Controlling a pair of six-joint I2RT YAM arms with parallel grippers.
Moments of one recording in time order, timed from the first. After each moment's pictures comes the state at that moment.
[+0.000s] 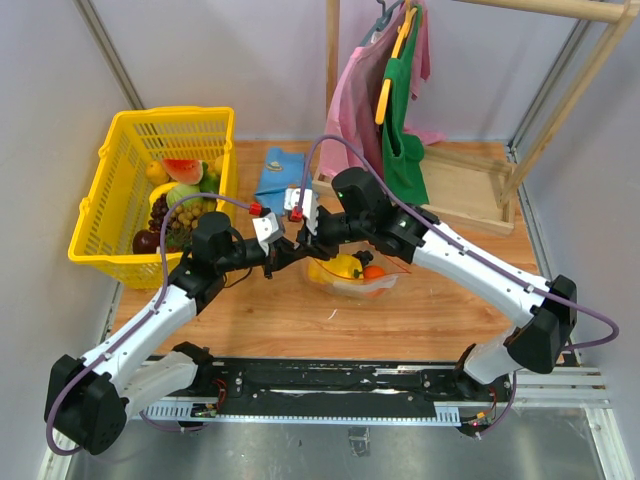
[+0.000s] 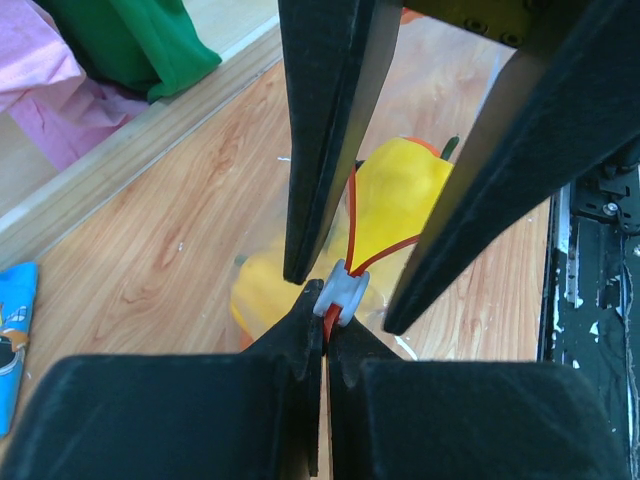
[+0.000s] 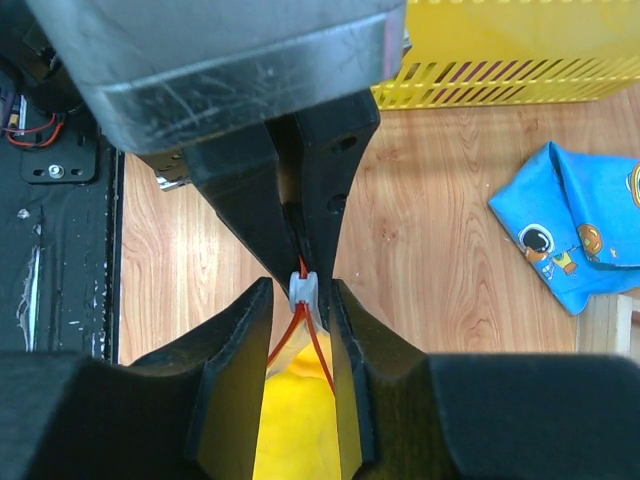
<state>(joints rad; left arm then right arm) -0.46 0.96 0.62 0.12 0.76 0.16 0.91 1.49 1.45 -0.51 -0.47 -0.42</state>
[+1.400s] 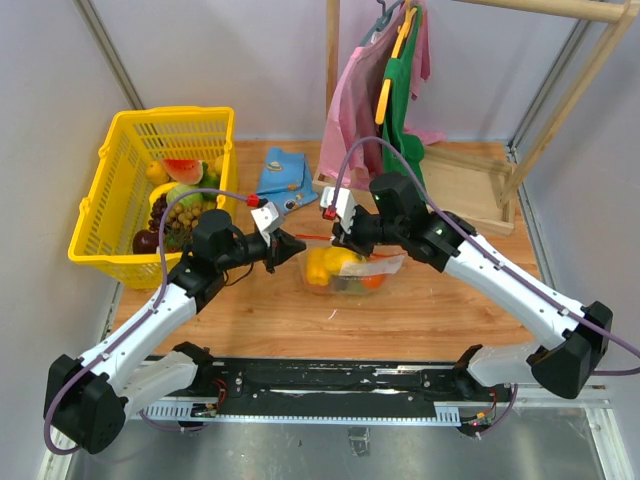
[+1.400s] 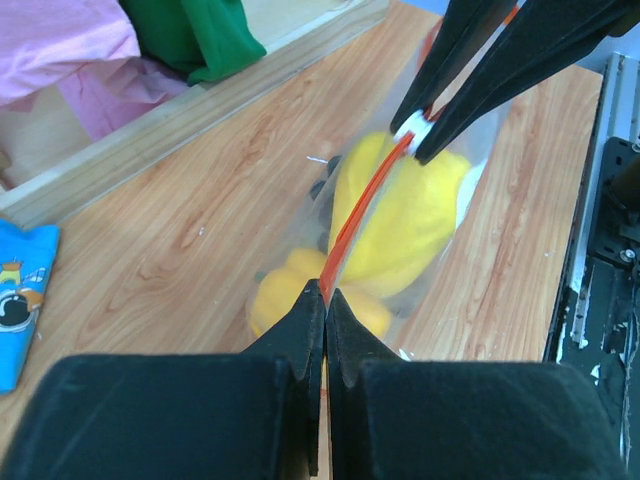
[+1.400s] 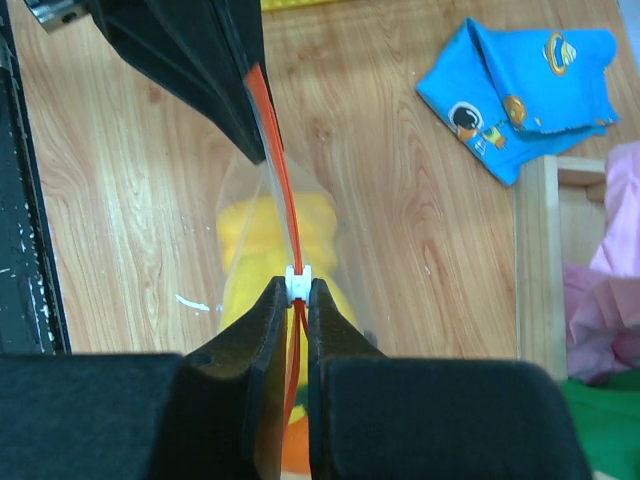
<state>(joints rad) -0.47 0.96 0.65 0.10 0.63 0.07 0.80 1.32 1.30 -0.56 -0.34 -0.46</state>
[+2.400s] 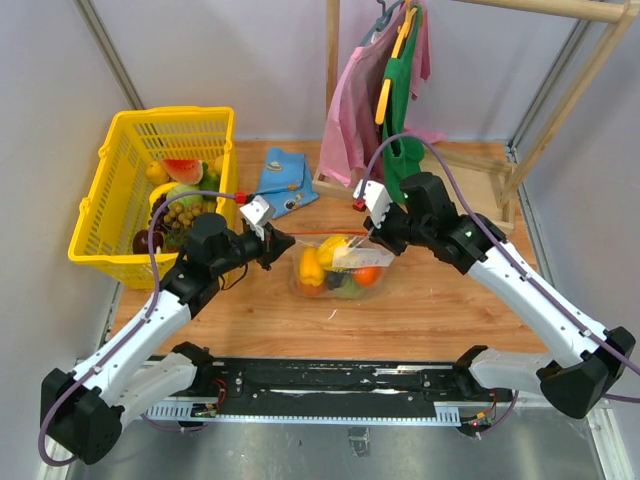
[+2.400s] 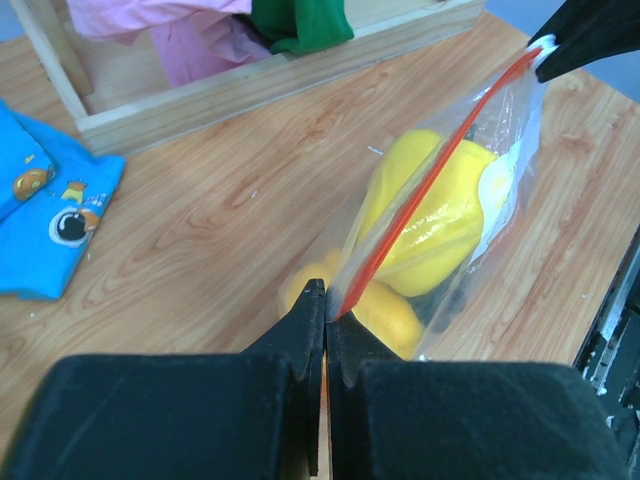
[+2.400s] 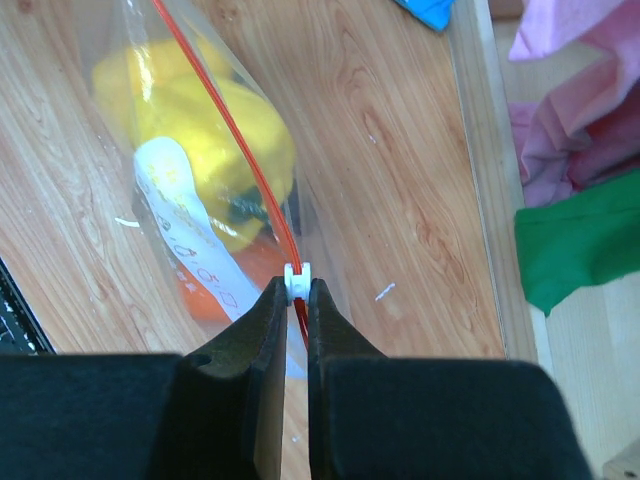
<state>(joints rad) -0.47 0.90 0.65 0.03 0.41 -0.04 0.68 1.20 1.26 -0.73 -0.19 -0.45</state>
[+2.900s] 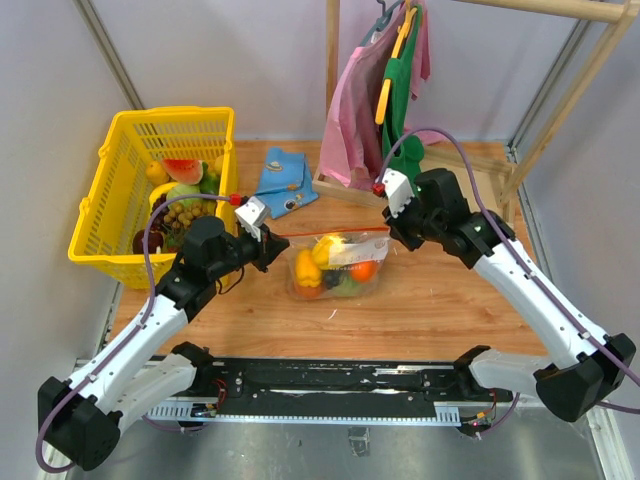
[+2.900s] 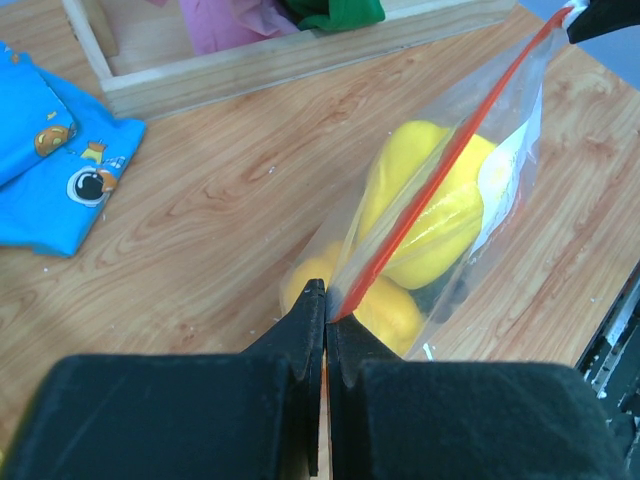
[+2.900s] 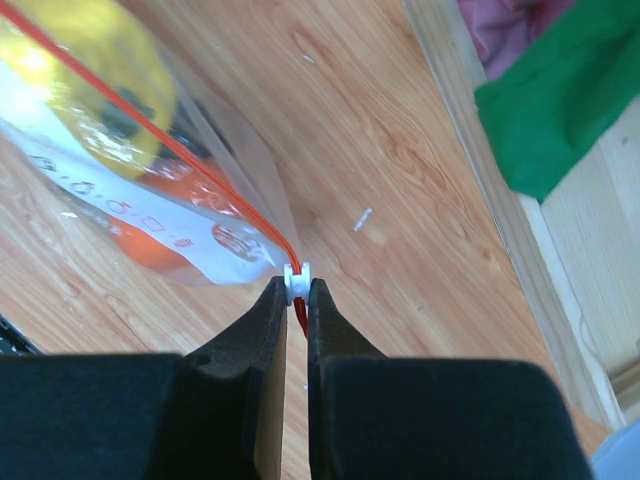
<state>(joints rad) -0.47 0.85 0.65 -0.06 0.33 -0.07 0.57 1.19 1.24 -0.78 -0.10 -0.34</state>
